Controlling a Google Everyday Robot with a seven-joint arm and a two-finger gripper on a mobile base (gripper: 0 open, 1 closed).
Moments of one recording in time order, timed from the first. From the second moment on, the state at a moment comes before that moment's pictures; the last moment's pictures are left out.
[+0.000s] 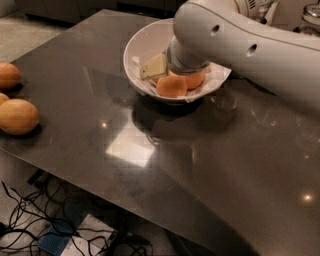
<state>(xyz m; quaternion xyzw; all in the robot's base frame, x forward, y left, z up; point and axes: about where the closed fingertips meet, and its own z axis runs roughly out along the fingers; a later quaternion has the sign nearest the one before) 0.649 -0.060 0.904 -0.09 0.93 0.05 0.36</state>
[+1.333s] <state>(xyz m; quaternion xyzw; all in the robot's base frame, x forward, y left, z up) 0.649 -0.056 0.866 -0.07 0.94 0.04 0.32</state>
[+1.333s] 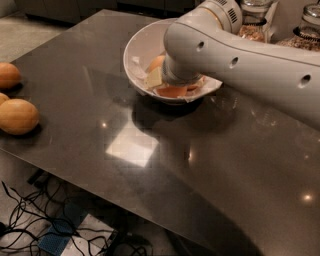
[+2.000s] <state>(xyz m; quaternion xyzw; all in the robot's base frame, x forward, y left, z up) 0.654 -0.063 0.850 -0.05 0.95 0.03 0.31</state>
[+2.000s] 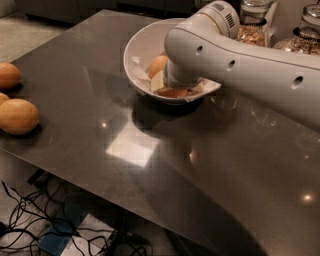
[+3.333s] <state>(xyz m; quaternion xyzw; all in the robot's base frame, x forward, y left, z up) 0.640 -0.080 0.888 -0.10 0.93 0.08 0.34</state>
